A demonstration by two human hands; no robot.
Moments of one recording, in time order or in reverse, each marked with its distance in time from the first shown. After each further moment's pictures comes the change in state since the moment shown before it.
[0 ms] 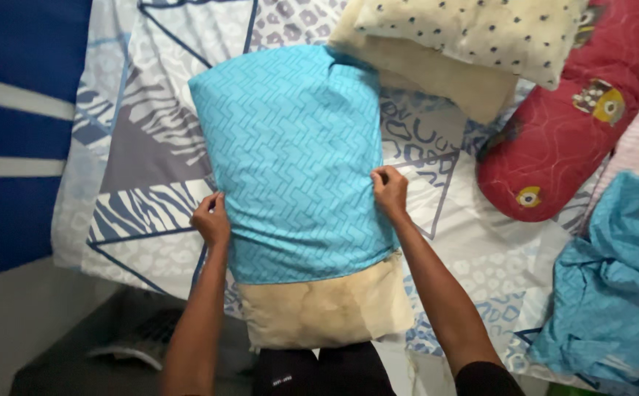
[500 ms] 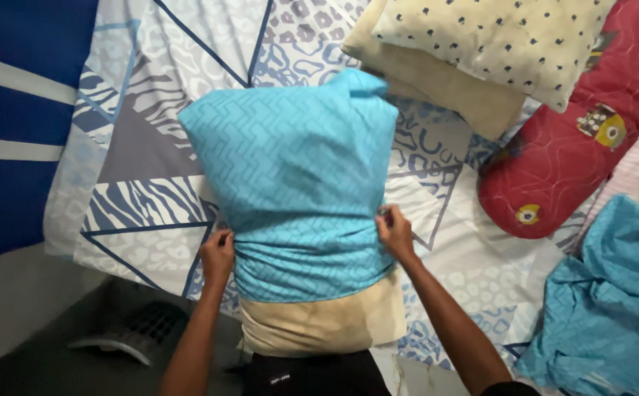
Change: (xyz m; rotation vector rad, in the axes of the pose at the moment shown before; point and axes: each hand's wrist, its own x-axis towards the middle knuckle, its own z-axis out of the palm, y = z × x) left_hand -0.069 -0.011 -0.049 0.045 -0.266 -0.038; right_hand -0.070 0.058 -0.026 -0.109 -0.225 0.058
